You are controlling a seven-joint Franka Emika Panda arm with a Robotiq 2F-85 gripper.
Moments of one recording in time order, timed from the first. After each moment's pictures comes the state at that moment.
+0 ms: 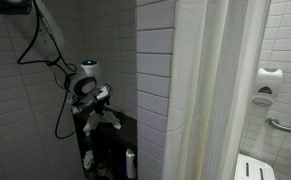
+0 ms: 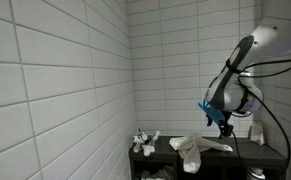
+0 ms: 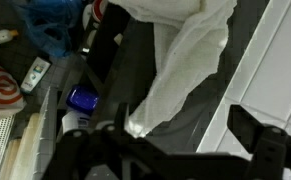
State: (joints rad) arm -0.04 0.32 0.01 -2.29 0.34 3.01 1.24
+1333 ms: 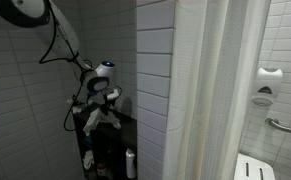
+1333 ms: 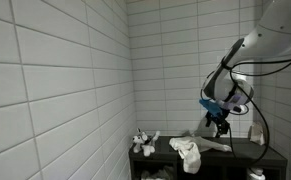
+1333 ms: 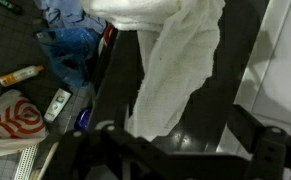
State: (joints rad) arm -0.12 0.44 0.03 -2.05 0.55 2.72 1.08
